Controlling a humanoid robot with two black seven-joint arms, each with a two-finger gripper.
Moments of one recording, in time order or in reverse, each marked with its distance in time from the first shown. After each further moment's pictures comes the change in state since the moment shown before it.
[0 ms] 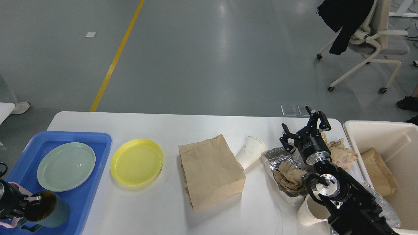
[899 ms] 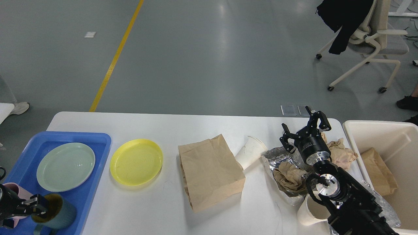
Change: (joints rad) left arm -0.043 -0.008 0.074 -0.008 -0.022 -0.009 -0.003; right arm 0.000 0.000 0.000 0.000 0.000 0.000 0.000
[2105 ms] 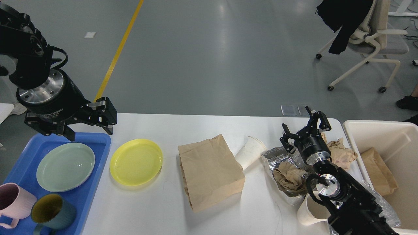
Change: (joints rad) left arm -1.160 -0.734 0.598 -0.438 -0.783 -0.243 -0.083; right arm 0.000 0.000 0.000 -0.002 0.000 0.000 0.000
